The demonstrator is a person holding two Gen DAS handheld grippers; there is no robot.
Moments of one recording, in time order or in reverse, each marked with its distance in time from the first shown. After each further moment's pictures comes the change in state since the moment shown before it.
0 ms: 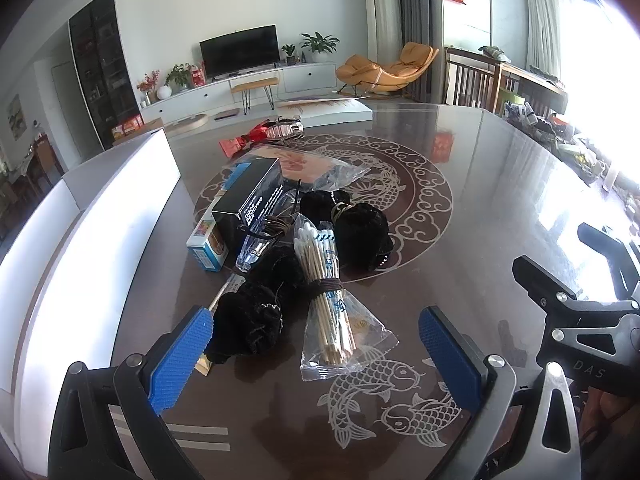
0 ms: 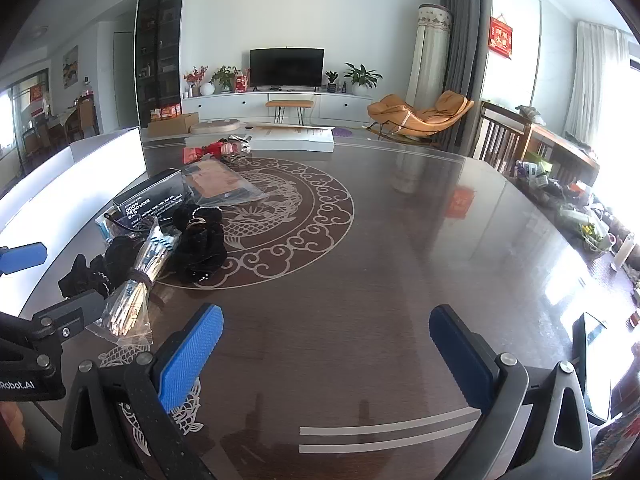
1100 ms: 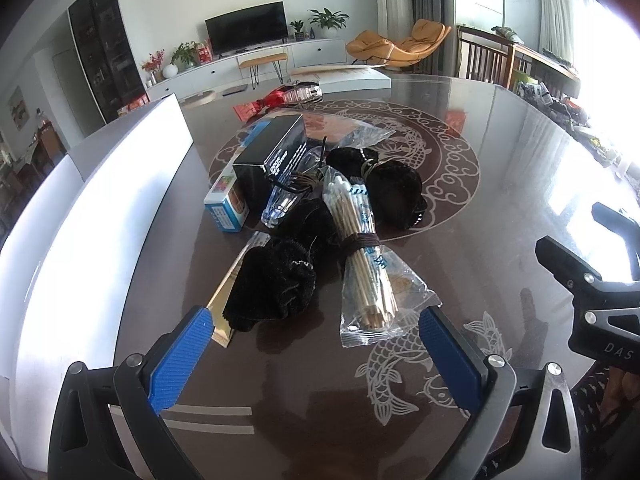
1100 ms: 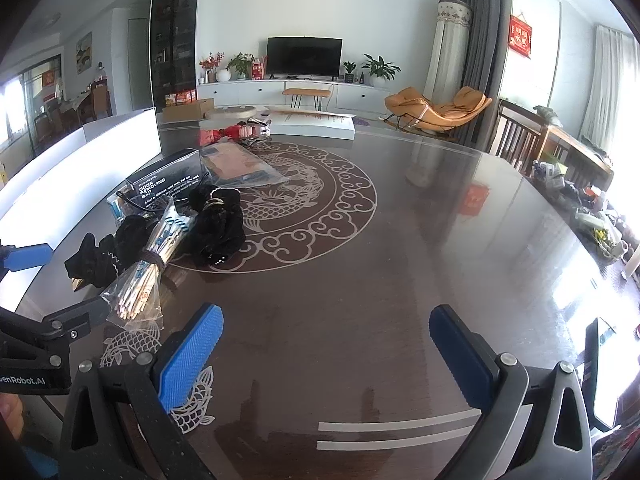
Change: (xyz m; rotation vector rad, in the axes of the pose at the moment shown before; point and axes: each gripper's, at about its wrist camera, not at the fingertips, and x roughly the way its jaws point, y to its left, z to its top) left arm 0.020 0.021 -0.021 -0.006 0.096 0.035; right arm 0.011 0.014 -0.006 -0.049 0.045 0.047
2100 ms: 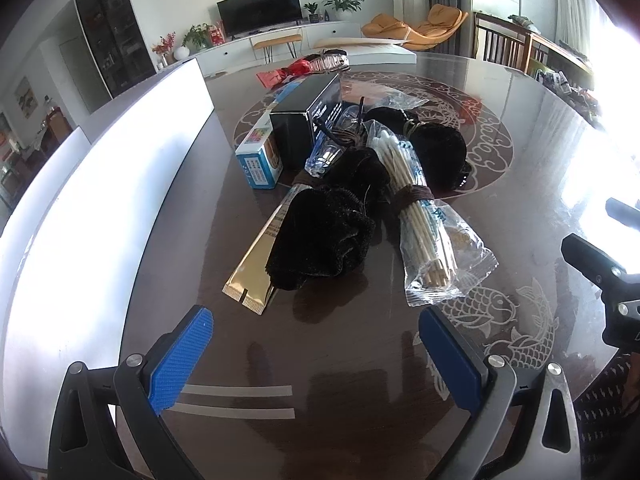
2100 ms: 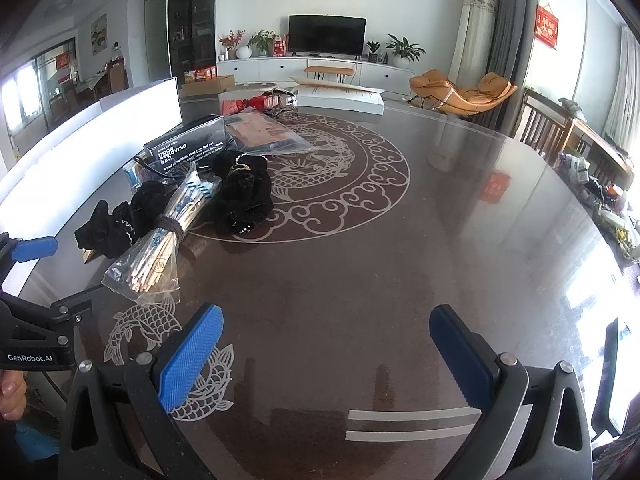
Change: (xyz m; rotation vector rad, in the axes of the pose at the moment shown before) left arm 0.019 0.028 -0.021 -0.011 0.066 0.036; right arm 0.020 0.016 -0.009 -0.033 0.093 0.077
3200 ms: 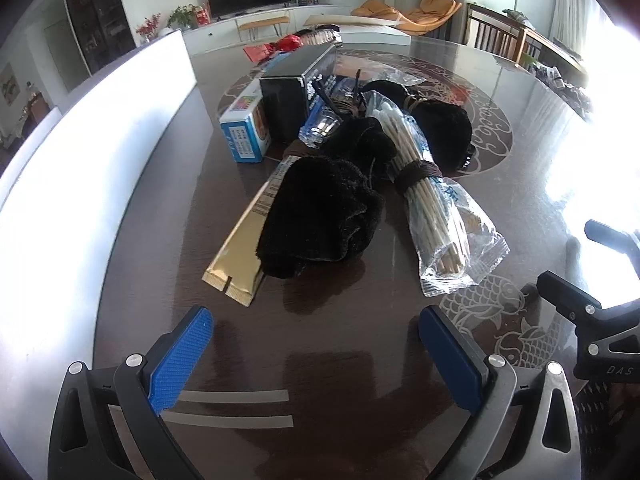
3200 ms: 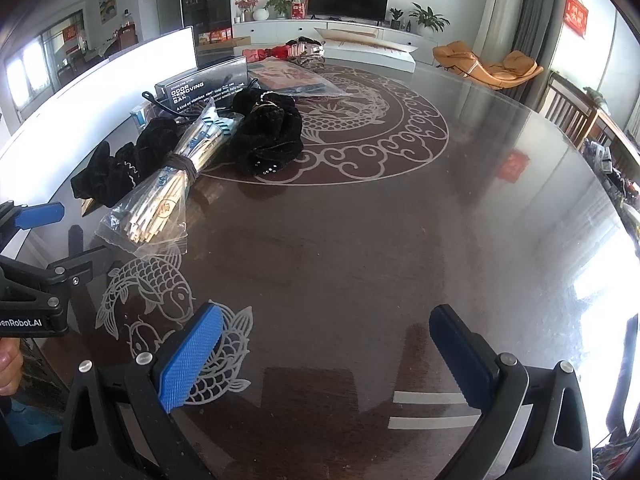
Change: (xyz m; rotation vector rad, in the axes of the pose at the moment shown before) left arm 0.027 0.008 0.006 0.005 0.080 -0.117; right arm 0.030 0.015 -0.013 -0.033 0.137 0.046
